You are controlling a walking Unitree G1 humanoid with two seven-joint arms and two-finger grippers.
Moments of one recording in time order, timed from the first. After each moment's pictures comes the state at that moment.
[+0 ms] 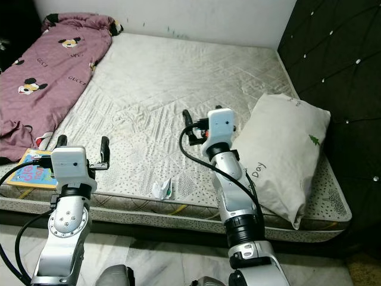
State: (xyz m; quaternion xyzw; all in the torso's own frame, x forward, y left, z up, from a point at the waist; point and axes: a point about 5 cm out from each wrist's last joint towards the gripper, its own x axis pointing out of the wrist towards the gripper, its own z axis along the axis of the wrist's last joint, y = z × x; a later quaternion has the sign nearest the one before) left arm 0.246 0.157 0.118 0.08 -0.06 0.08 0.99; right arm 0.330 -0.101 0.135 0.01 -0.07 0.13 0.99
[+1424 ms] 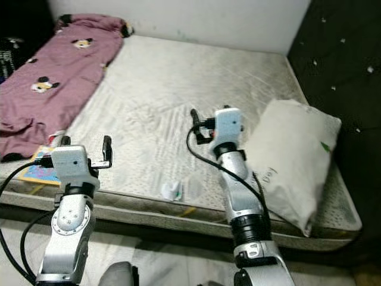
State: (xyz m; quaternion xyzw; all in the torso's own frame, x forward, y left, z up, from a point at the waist) left arm 0.250 0.156 0.117 0.04 -0.06 0.08 0.99; right arm 0.332 -0.112 0.135 0.01 -0.07 0.11 0.99
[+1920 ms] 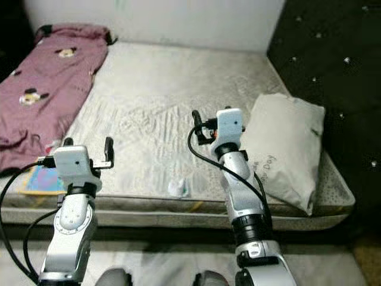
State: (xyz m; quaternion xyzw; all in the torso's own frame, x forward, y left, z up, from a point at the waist) left arm 0.253 0.153 0.115 0.04 -0.06 0.08 0.99; right arm 0.332 -0.114 0.130 0.00 -0.06 0.11 0.99
